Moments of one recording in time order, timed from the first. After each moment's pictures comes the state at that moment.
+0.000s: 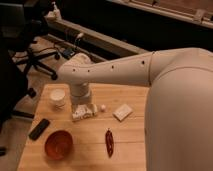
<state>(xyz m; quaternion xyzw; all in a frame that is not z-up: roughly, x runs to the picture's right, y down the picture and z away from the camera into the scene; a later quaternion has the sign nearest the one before) -0.105 0.103 0.703 -0.26 0.23 0.64 0.68</state>
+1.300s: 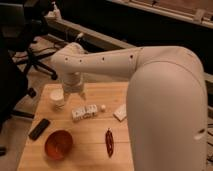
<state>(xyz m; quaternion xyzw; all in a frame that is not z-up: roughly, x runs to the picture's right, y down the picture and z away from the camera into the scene) -0.156 0.037 0.730 -0.26 0.18 0.65 0.69</state>
